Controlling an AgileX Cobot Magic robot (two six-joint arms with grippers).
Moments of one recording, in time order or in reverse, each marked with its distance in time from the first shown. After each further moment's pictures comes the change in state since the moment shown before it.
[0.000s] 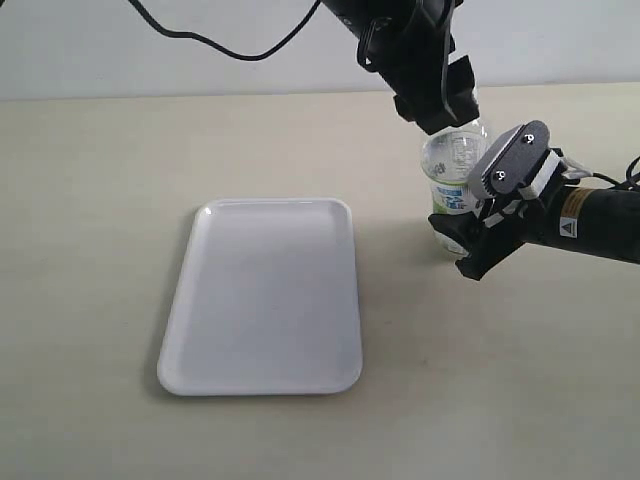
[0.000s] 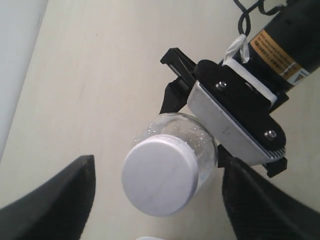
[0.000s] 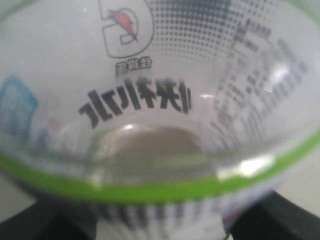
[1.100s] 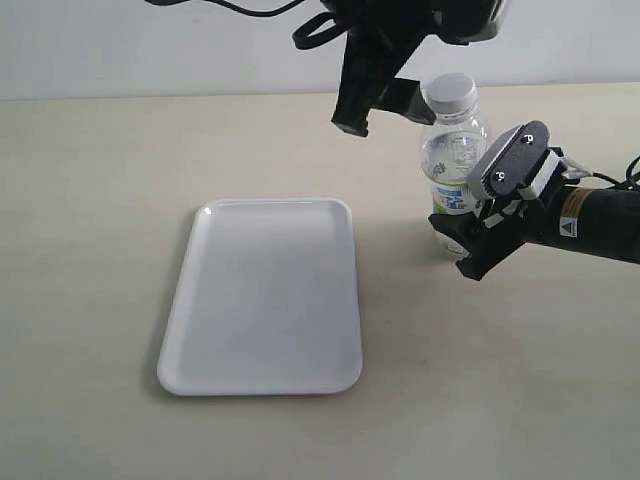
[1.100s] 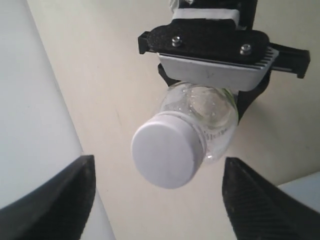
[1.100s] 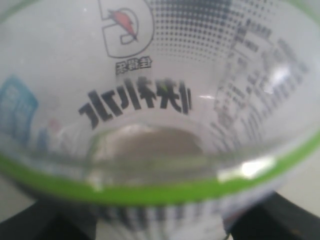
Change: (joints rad) left arm 0.000 -0.024 0.000 0.054 0.034 0.648; right arm 0.000 0.000 0.000 0.006 0.000 -0.013
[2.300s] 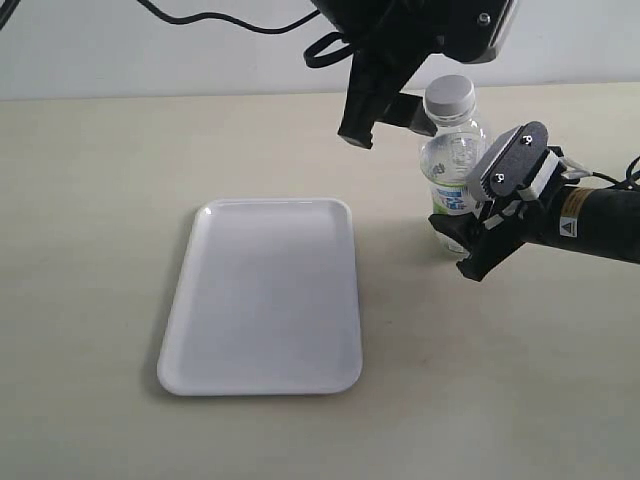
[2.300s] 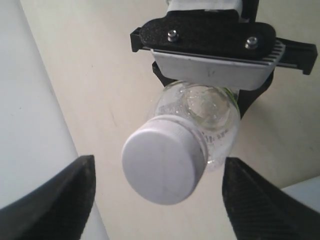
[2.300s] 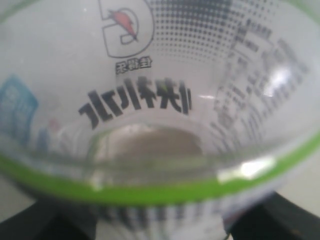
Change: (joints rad) left arm 0.000 0.035 0.000 -0.004 -0.025 0.018; right arm 0.000 0.000 0.000 0.000 0.000 -0.016
